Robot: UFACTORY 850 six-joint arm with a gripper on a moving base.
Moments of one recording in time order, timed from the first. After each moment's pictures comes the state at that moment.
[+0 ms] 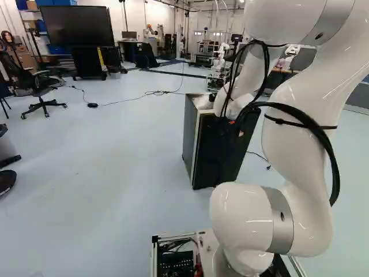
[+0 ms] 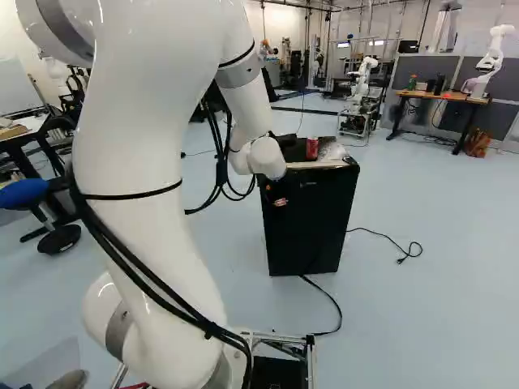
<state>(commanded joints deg) -17.2 -16.9 -44.1 -19.5 15.6 0.0</state>
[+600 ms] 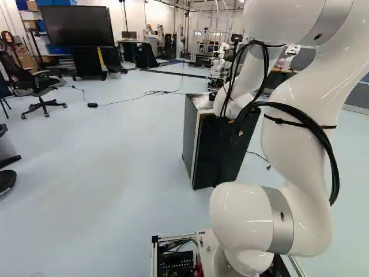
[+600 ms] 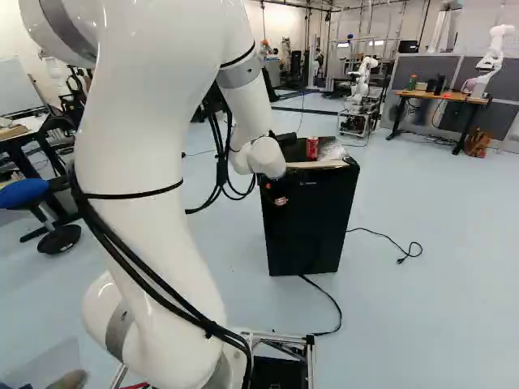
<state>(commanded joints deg) -17.1 -17.2 -44.4 -19.5 17.1 0.0</state>
